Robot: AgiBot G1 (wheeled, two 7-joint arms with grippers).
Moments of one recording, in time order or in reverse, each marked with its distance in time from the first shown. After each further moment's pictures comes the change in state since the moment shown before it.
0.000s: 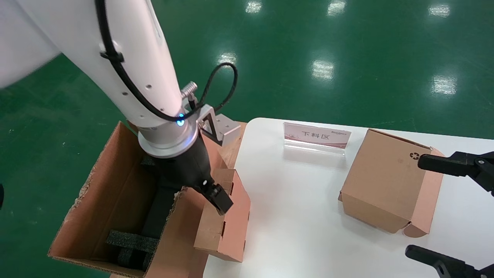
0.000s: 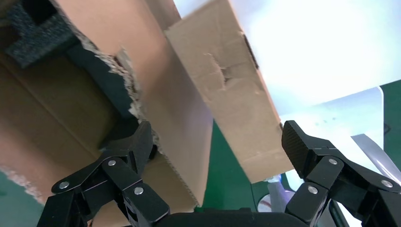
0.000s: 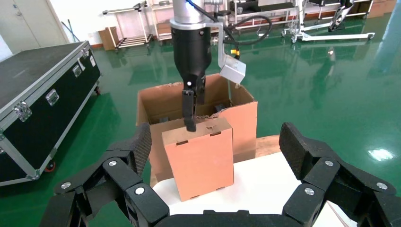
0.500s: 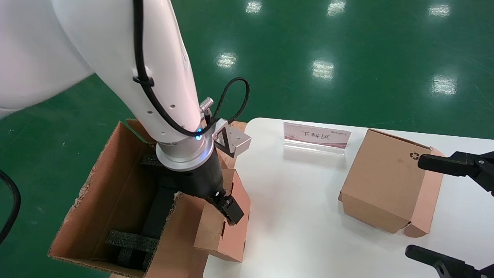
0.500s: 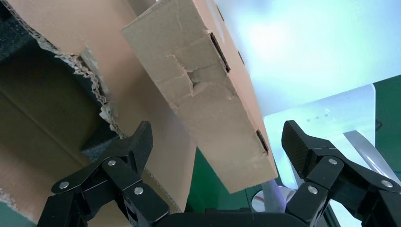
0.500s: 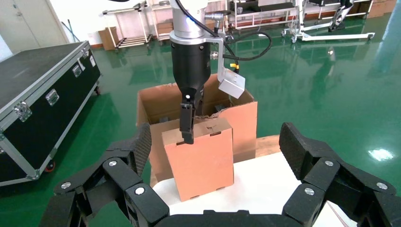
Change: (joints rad) left arm 0.047 0.037 0.017 0.000 0.010 -0.031 -0.048; right arm 0.000 0.000 0.000 0.000 0.000 0.000 0.000
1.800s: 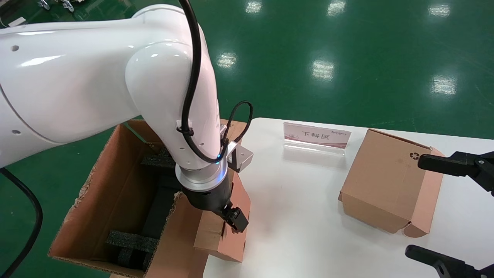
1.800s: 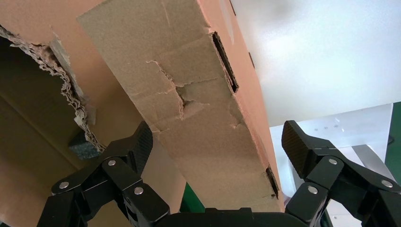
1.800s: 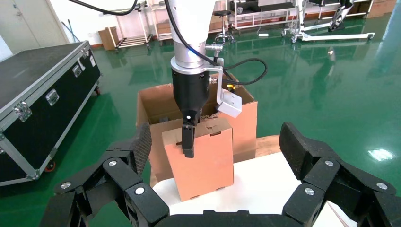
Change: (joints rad) left arm 0.094 0.052 0.056 0.000 0.085 -0.049 -0.125; right arm 0.000 0.000 0.000 0.000 0.000 0.000 0.000
